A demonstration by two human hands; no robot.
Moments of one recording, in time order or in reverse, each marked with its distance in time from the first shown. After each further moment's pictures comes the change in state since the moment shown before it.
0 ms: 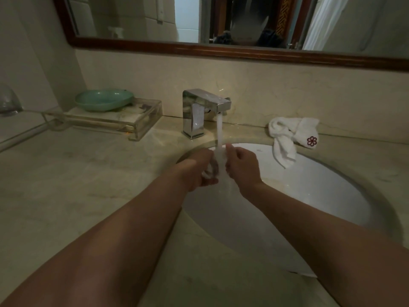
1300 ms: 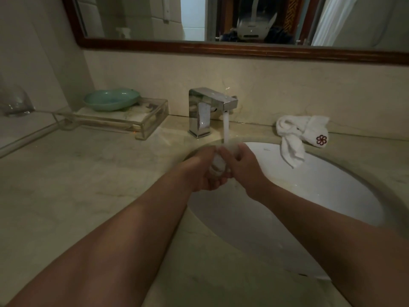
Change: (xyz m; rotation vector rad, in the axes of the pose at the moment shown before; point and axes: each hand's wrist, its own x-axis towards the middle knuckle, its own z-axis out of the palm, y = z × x) left_hand -0.001 0.000 -0.008 0.040 -0.209 -0.064; right_hand -0.005 -0.002 0.002 0.141 -0.222 -0.033
